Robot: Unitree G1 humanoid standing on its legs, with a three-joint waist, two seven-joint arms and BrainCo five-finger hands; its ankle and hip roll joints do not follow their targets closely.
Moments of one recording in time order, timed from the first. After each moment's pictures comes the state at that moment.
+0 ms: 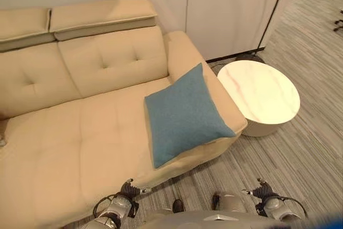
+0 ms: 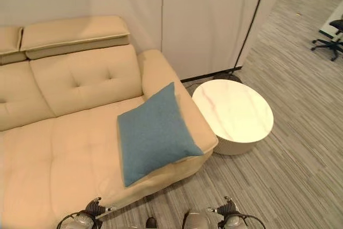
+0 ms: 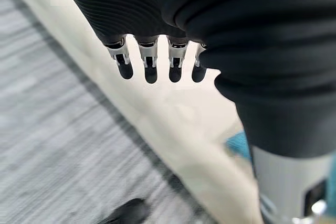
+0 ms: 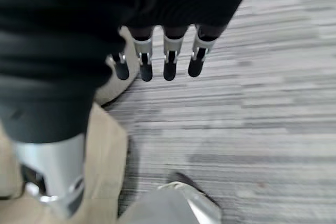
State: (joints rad) left arm -0.07 0.25 -0.27 1.26 0.02 -0.02 0.18; right arm -0.09 -0.25 0.25 1.21 -0.08 -0.01 -0.24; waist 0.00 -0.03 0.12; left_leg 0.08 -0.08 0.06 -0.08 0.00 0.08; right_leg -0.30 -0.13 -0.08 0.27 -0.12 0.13
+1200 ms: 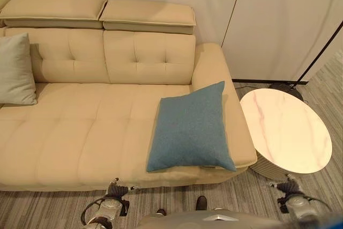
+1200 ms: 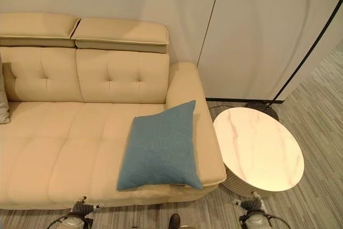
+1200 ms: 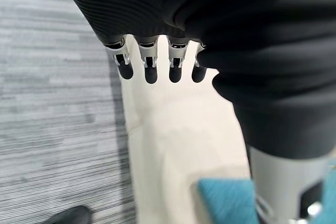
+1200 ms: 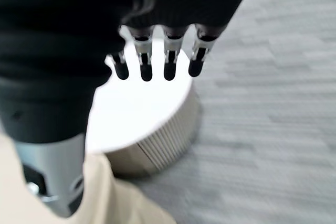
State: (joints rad) left arm -0.01 0.30 -0.06 1.08 -0.07 -0.03 0.27; right arm -0.04 -0.46 0.07 1.04 -0.04 -0.03 -0.29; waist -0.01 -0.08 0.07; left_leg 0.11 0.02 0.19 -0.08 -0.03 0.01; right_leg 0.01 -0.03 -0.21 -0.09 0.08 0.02
